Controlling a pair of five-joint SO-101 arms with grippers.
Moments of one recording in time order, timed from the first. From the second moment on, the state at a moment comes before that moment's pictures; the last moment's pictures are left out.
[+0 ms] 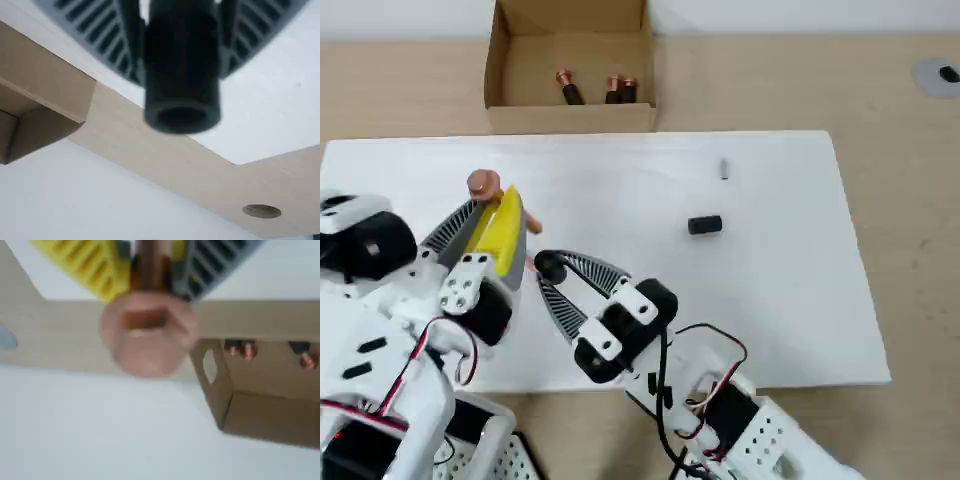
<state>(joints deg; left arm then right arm) 15.7 -85.3 40.6 55.4 9.0 -53.7 -94.9 95.9 6.9 -1.8</state>
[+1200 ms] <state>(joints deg) 21.2 -85.3 41.5 63.6 8.3 -53.5 -94.9 95.9 6.9 -1.8</state>
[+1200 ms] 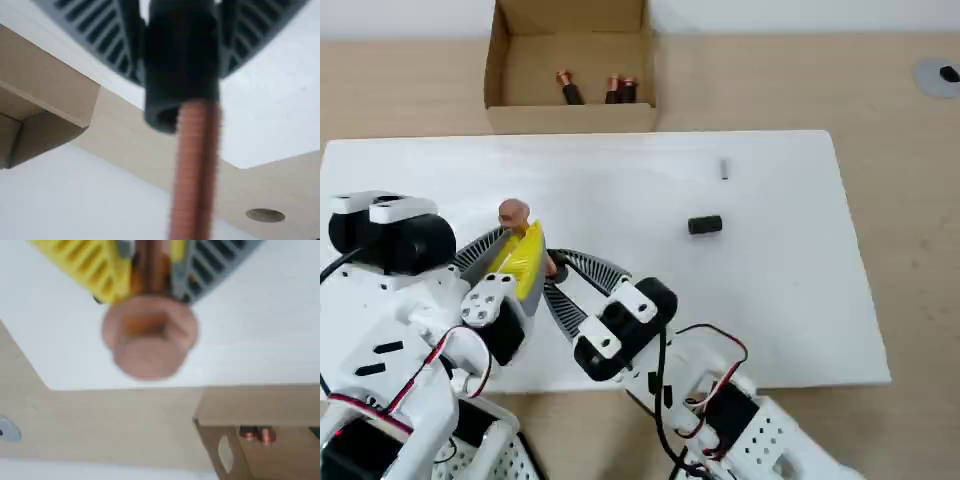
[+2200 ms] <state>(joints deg) 18.5 -84.8 46.7 56.0 8.4 -53.5 -94.9 95.9 6.9 -7.6</state>
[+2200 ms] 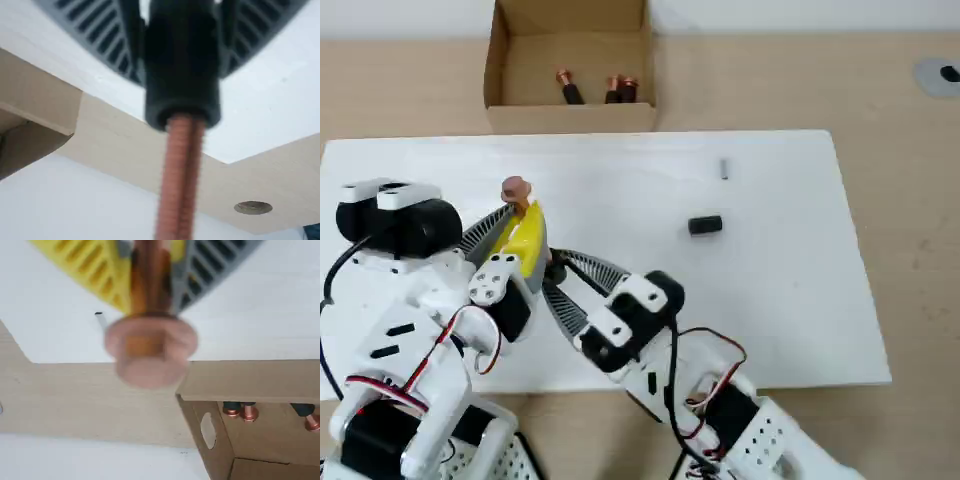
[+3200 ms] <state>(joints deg) 26.4 -84.9 46.2 65.1 0.3 -52.7 -94.9 96.0 7.0 -8.3</state>
